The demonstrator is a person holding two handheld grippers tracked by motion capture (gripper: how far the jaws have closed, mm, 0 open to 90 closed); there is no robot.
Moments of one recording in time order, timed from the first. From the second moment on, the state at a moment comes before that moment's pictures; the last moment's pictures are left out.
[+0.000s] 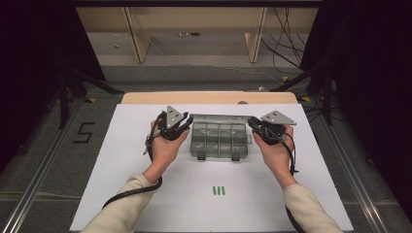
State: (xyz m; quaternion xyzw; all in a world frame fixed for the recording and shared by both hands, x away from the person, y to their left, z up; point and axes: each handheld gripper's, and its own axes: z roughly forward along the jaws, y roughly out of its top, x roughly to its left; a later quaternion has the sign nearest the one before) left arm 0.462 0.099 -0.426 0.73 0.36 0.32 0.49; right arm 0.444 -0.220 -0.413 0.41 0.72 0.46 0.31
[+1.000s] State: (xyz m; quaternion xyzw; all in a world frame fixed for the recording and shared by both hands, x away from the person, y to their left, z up) left arm 0.484 0.093 -0.417 0.72 0.38 0.32 0.48; right arm 0.467 -0.216 -0.406 0.42 0.71 0.46 0.33
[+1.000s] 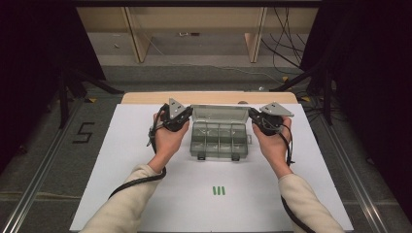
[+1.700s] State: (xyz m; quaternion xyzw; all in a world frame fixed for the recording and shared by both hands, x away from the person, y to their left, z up) left arm 0.489 0.092 -0.413 0.73 0.38 0.31 0.48; right arm 0.483 -0.217 -0.406 0.43 0.70 0.47 0.32
